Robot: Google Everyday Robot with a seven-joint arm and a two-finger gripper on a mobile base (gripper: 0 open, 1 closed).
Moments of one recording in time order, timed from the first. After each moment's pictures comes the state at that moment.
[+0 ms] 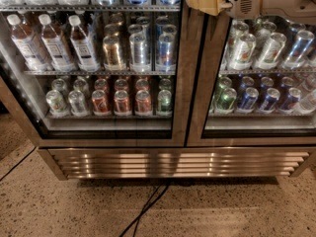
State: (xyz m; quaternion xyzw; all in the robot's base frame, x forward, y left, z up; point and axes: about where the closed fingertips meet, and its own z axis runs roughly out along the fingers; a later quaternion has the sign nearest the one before) arm 0.647 -0.089 1.055 -0.45 0.64 0.27 0.57
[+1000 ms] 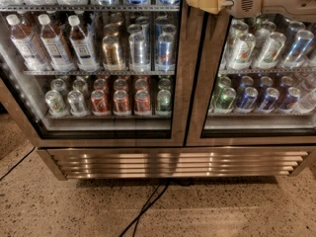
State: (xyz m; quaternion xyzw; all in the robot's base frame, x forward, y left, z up) arm 0.645 -0.086 1.059 -0.45 0.63 0.28 0.56
